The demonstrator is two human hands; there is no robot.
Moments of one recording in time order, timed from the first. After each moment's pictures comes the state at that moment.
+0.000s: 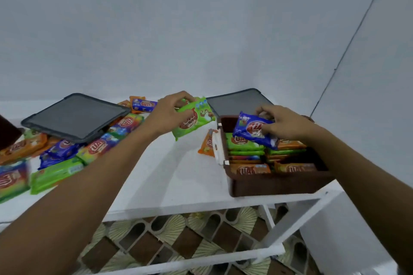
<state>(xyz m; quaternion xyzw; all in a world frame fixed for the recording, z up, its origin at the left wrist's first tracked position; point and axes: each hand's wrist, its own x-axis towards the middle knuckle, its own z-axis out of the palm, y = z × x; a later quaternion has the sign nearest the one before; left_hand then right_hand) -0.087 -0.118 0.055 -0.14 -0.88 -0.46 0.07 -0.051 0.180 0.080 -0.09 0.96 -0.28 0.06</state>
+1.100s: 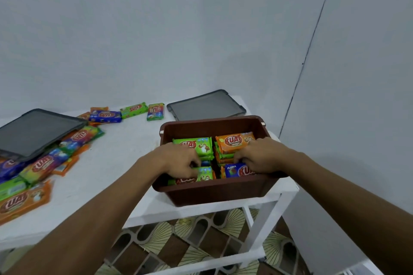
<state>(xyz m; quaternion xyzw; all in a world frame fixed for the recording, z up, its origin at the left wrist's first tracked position) -0.065 0.048 0.018 -0.37 -0.92 0.07 -0.15 -0.041 0.298 0.022 -0.27 0.95 0.06 0.14</state>
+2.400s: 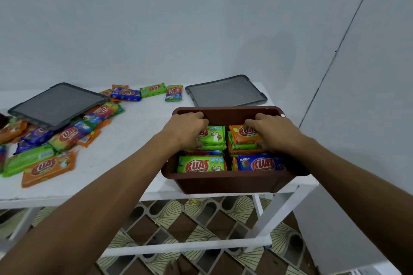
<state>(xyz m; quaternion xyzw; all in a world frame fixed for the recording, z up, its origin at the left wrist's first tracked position) -0.077 0.033 0.012 -0.26 -0.96 0.09 0.03 -0.066 0.282 0.007 -0.22 0.98 0.04 0.00</state>
